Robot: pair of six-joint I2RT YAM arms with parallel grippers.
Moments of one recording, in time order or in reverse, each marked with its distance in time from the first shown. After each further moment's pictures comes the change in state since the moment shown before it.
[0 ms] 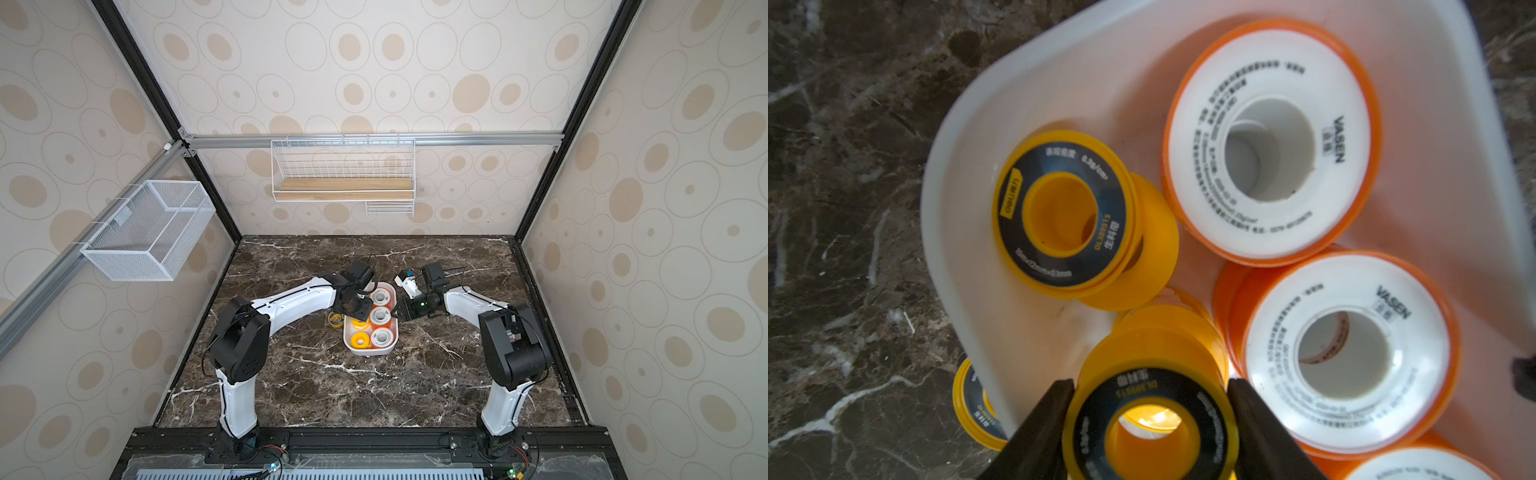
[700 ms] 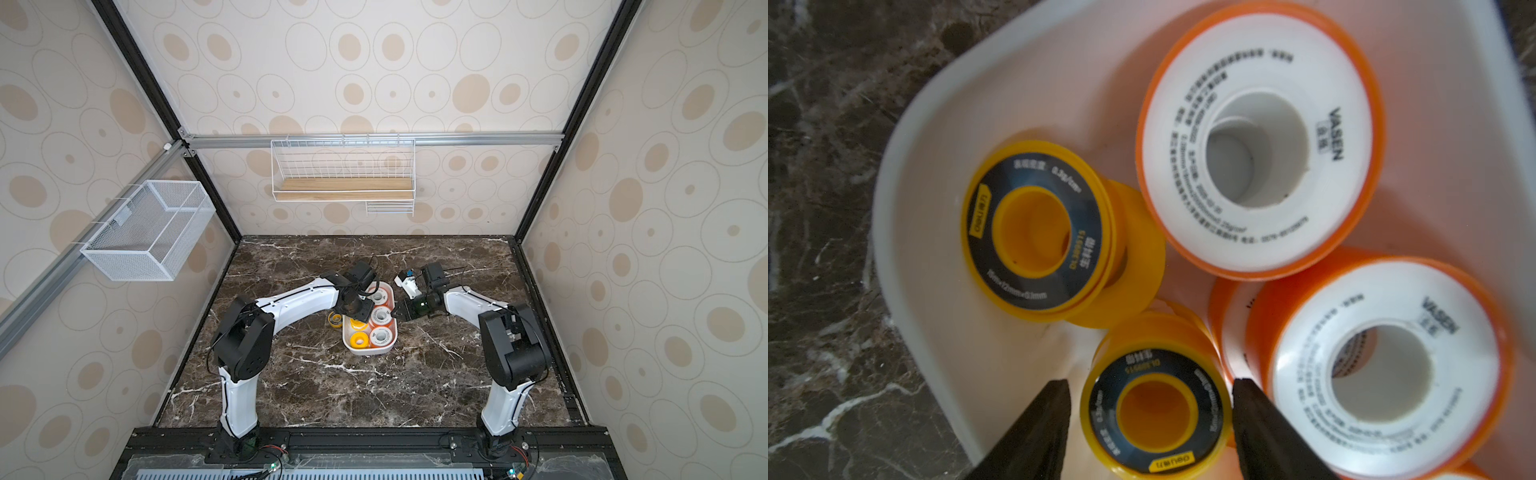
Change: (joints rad) left arm -0.003 0.023 0.004 0.004 -0.022 0.000; right arm 0.000 0.001 0.002 -0.006 0.000 -0.008
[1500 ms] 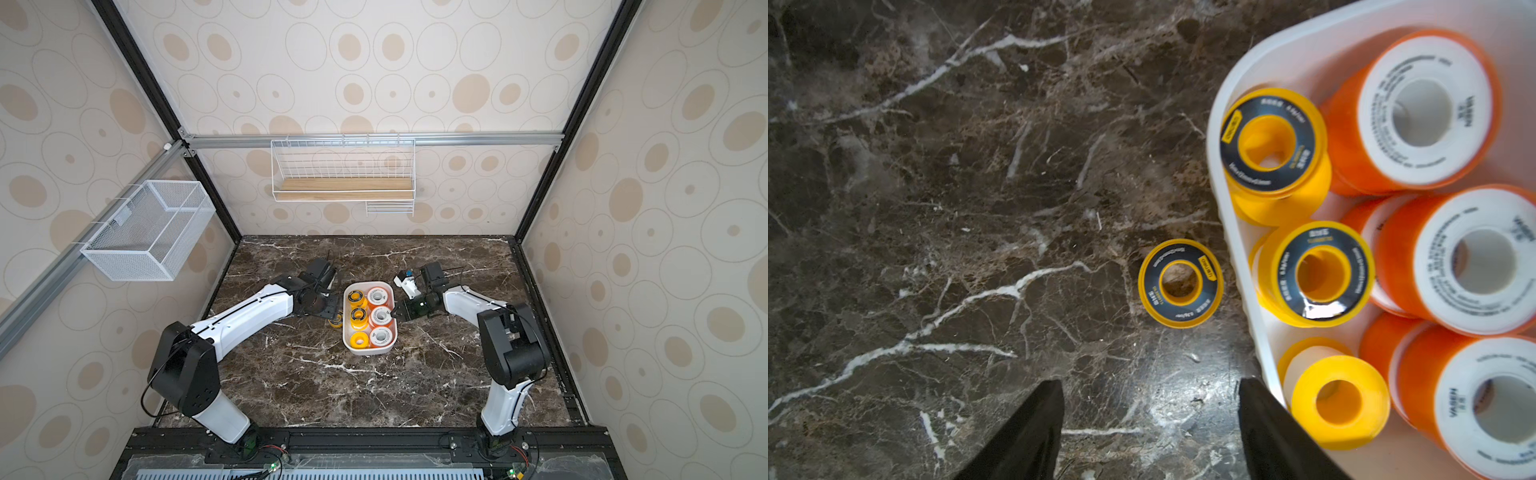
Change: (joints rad) left arm 0.150 -0.352 -0.265 -0.017 -0.045 -0.008; right arm 0.003 0.010 0.008 -0.004 0.004 -0.005
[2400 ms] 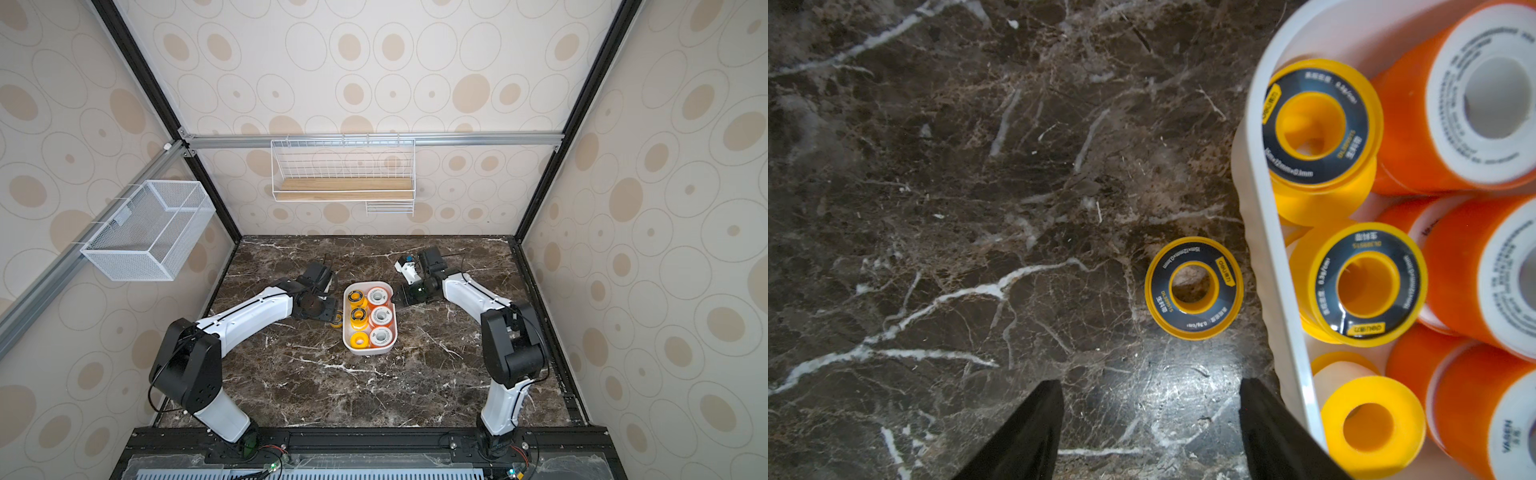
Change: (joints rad) left arm 0.043 0.017 -0.063 0.080 0.043 -0.012; right arm 0.004 0.014 0.208 -0.167 0.108 0.056
